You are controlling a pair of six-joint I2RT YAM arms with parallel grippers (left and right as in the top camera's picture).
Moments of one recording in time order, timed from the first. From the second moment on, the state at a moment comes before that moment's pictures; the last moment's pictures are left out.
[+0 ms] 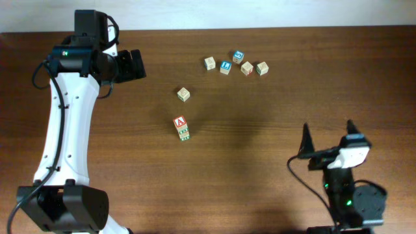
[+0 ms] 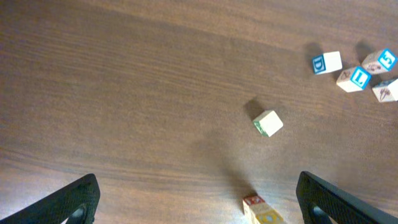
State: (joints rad) left arm -0.01 1.77 1.85 -1.13 0.02 -0.22; right arm 0.01 0.28 0.32 0.01 -0.03 -0.05
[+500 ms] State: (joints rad) left arm -0.01 1.77 1.85 -1.13 0.02 -0.22; right arm 0.02 0.01 0.01 -0.07 -0.06 -0.05
